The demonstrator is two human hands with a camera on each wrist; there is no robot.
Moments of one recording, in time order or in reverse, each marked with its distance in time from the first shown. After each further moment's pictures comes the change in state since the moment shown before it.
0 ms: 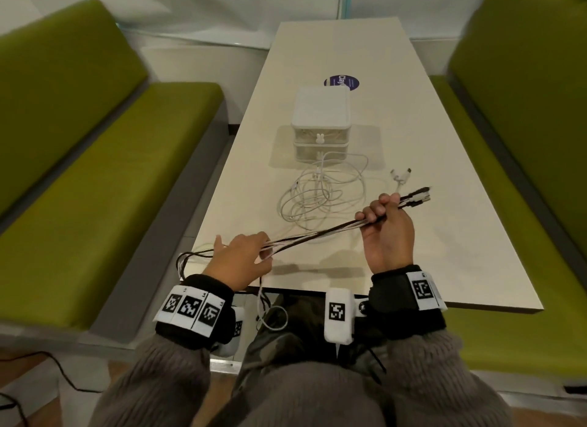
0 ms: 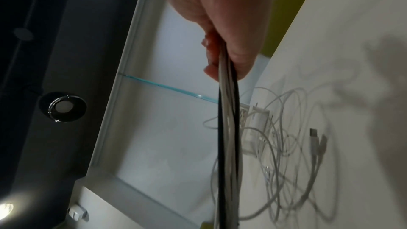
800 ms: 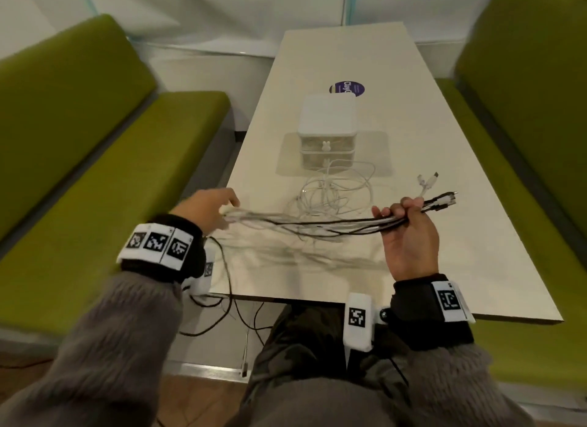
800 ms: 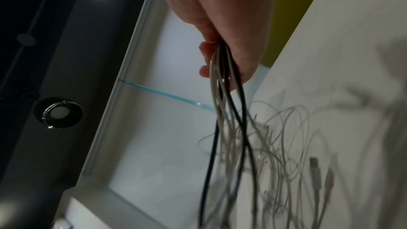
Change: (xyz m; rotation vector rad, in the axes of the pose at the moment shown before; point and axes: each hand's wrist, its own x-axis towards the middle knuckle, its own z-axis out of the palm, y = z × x) left_hand 0.042 -0.047 -0.097 0.019 0.037 -0.105; right_hand 0.006 -0.014 -0.004 0.021 -0.029 -0.055
